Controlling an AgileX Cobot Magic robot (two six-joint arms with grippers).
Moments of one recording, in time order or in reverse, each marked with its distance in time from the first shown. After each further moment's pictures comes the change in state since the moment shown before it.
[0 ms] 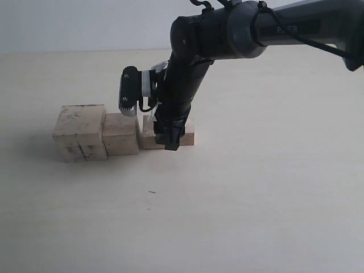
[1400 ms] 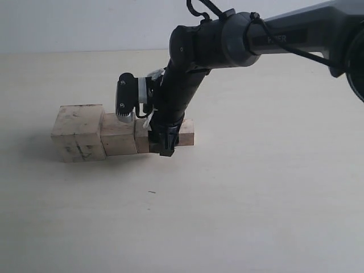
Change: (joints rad) left arm 0.000 0.000 0.000 0.000 0.000 0.000; right arm -0.002 0.048 -0.004 0.101 -0.047 -0.099
